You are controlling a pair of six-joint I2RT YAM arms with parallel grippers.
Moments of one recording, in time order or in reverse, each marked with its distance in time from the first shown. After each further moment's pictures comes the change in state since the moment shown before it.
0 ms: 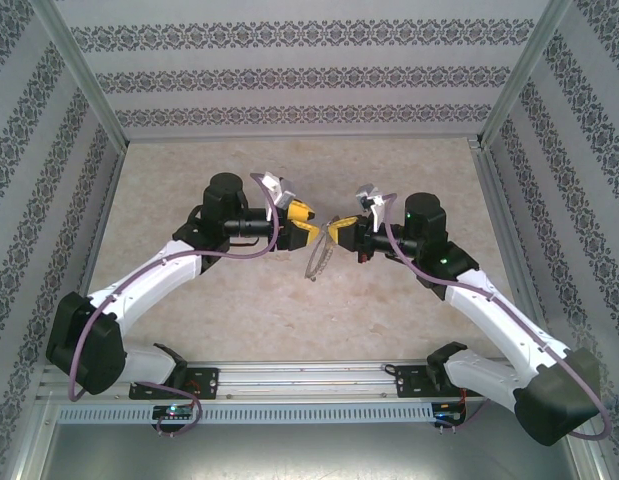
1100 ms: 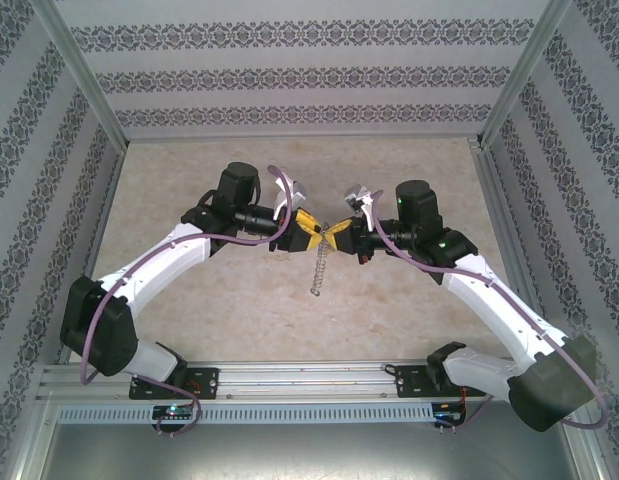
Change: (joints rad) left arm 0.000 0.113 0.152 -0.291 0.165 0.106; right arm 0.000 0.082 0.138 -0.249 -0.087 -0.183
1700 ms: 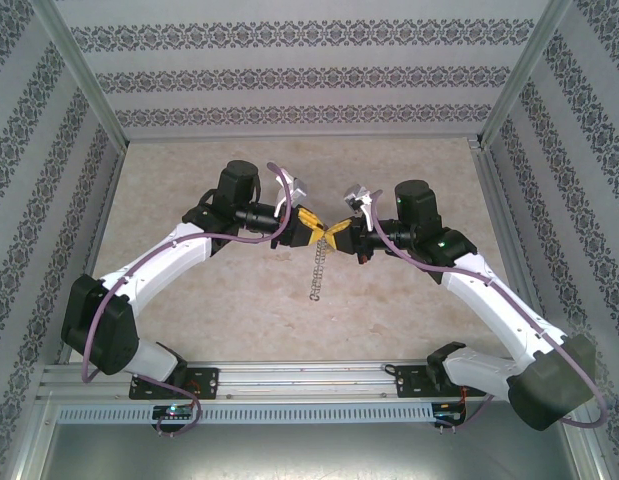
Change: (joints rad) left arm -0.001 0.006 0.000 0.076 0.015 -0.047; right arm 0.000 0.007 0.000 0.001 0.000 0.000
